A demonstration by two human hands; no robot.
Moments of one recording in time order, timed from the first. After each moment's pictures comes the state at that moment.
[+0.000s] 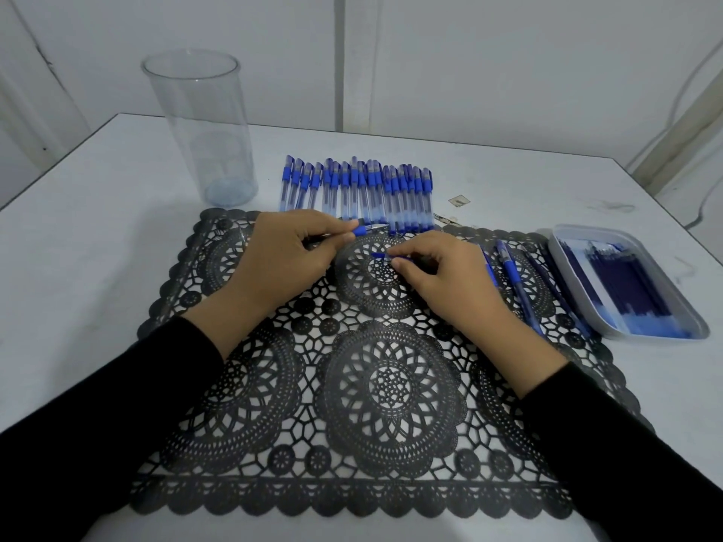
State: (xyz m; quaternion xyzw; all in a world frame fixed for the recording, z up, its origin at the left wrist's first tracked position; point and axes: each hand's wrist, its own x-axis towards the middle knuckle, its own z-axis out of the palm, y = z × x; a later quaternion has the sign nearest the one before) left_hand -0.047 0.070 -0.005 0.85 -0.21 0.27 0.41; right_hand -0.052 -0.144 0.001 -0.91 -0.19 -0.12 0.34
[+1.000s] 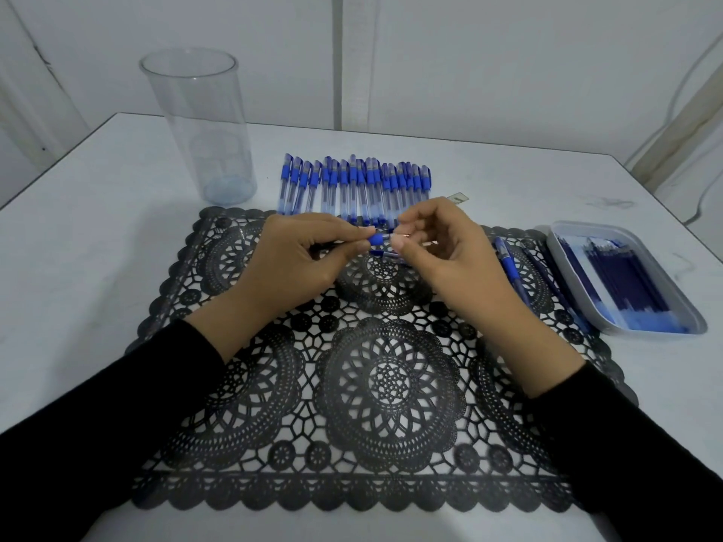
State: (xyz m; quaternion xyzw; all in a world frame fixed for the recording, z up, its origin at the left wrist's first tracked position) left_hand -0.054 0.064 -0.005 0.81 -0.30 0.29 0.42; right_hand -0.063 -0.142 0.017 -0.80 -0.18 -0.05 0.57
